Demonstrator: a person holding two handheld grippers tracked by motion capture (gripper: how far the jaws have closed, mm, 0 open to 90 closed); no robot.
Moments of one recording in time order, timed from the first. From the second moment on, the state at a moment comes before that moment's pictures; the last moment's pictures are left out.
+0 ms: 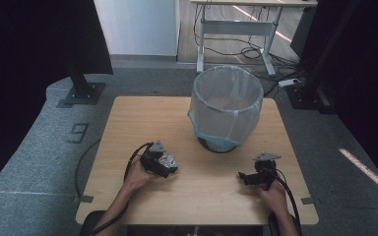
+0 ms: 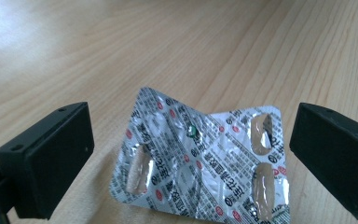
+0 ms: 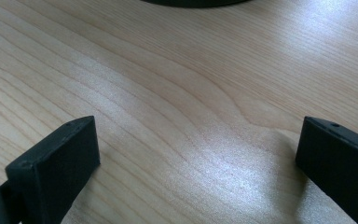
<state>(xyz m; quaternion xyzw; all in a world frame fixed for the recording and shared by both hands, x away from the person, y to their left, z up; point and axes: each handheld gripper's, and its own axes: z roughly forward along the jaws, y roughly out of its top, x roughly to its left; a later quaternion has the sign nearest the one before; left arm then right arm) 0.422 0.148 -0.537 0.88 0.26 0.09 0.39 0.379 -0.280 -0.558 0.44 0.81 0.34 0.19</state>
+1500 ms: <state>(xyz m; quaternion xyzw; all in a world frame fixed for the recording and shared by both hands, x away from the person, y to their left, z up) 0.428 0.154 -0.497 0.87 0.27 0.10 0.40 0.379 -0.280 -0.558 0.45 0.81 0.34 0.19</state>
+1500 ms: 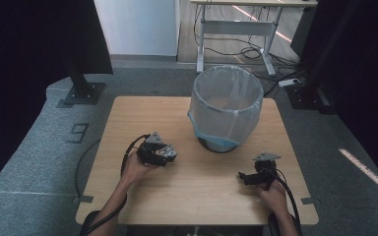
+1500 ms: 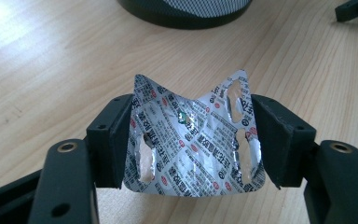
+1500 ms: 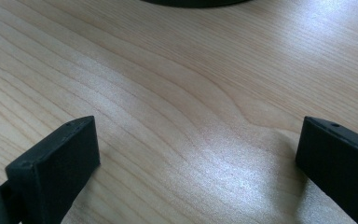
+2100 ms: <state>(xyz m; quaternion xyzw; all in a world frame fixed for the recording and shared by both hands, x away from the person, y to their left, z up) 0.435 0.153 -0.462 0.87 0.27 0.10 0.41 0.379 -0.280 -0.558 0.44 0.81 0.34 0.19</state>
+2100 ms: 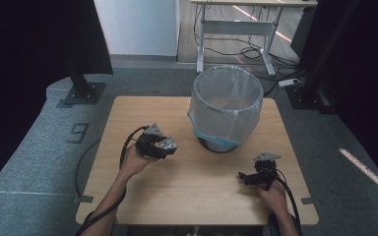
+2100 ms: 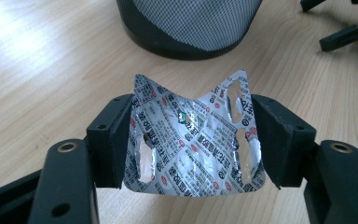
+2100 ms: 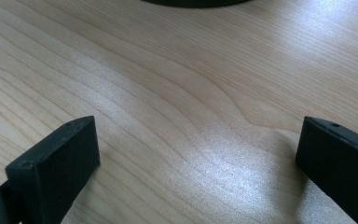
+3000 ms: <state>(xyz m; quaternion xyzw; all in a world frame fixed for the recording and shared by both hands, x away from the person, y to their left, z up) 0.447 0.143 -0.400 0.86 0.26 0.11 0.41 0.379 -0.280 -0.557 0.44 0.81 0.34 0.19</state>
